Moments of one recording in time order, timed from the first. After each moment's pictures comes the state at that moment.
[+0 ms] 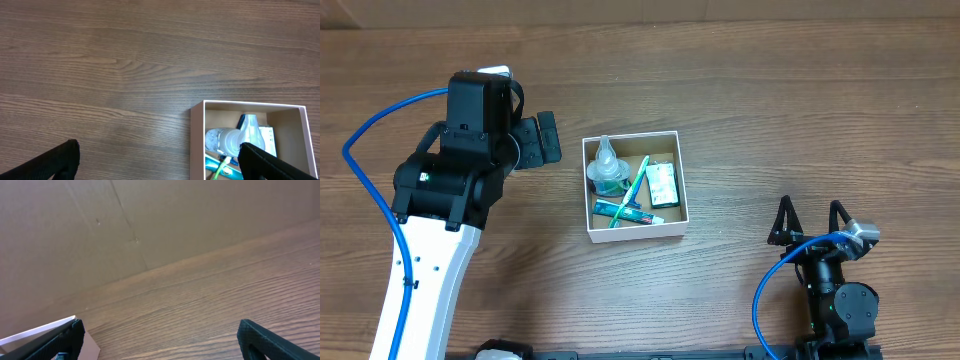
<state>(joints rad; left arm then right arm) -0.18 1.31 1.45 -1.03 -0.16 -0.29 0.07 0.01 0.02 -0.03 0.06 0.33</state>
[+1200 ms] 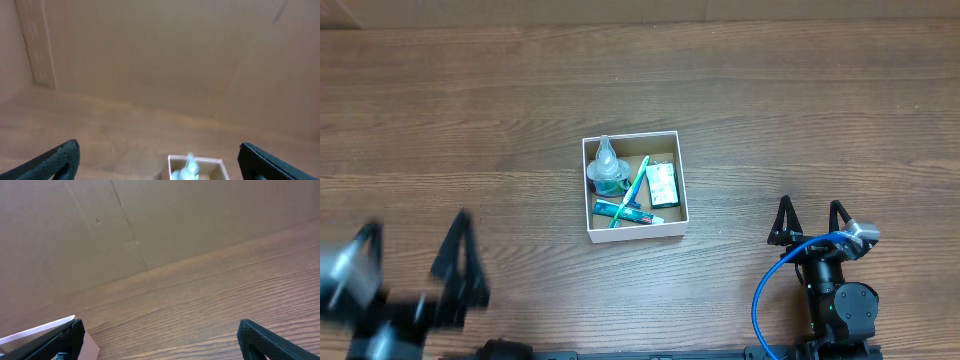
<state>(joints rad) -0.18 0.55 1.46 -1.03 -0.16 -0.29 0.07 0.01 0.02 -0.03 0.06 0.33</state>
